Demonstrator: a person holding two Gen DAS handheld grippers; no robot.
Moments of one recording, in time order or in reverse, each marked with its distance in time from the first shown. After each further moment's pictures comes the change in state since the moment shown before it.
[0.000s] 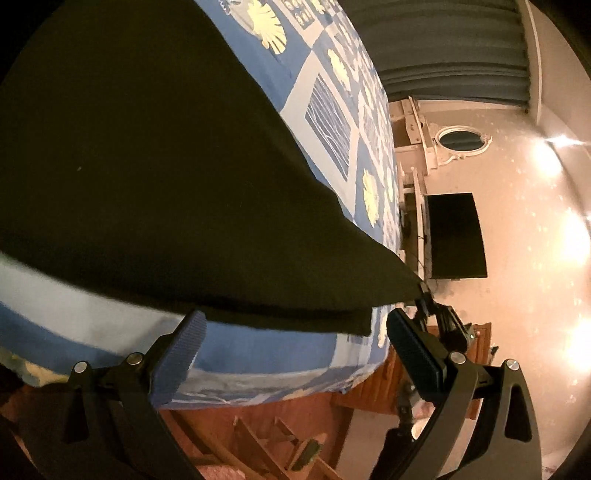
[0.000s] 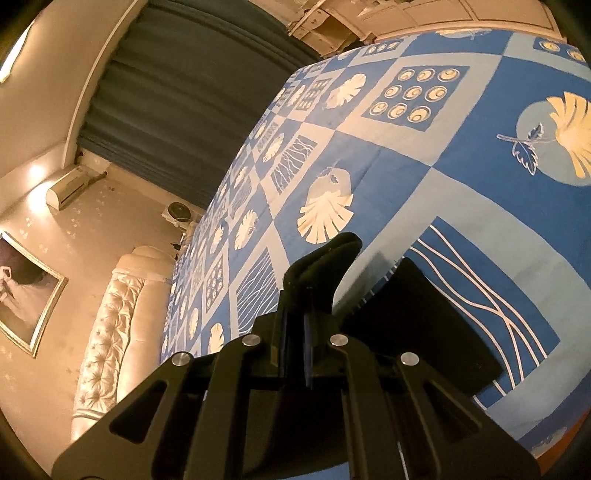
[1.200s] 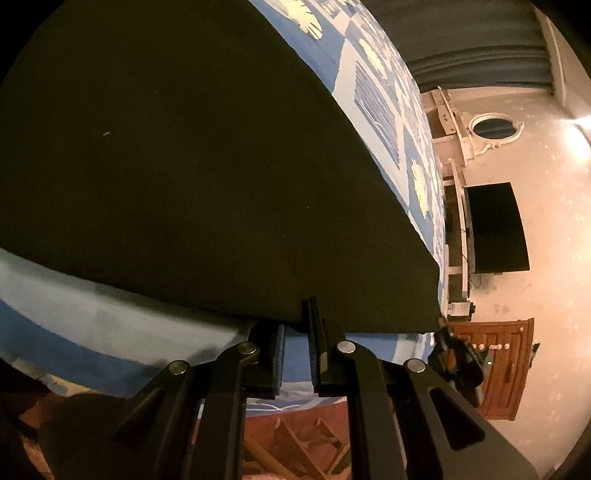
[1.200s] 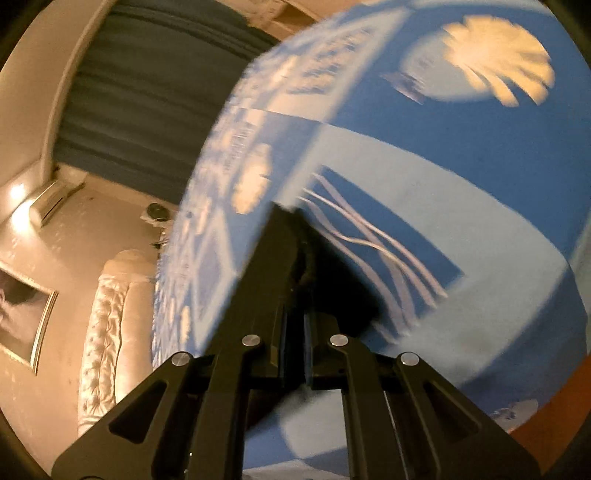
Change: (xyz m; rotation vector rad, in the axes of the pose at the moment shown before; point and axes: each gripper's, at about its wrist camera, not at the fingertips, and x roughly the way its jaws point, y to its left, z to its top) left arm 0.011 0.027 -0.002 0.046 0.001 0.179; right arm -0.017 -0.095 -0.035 0.124 0.069 -0.090
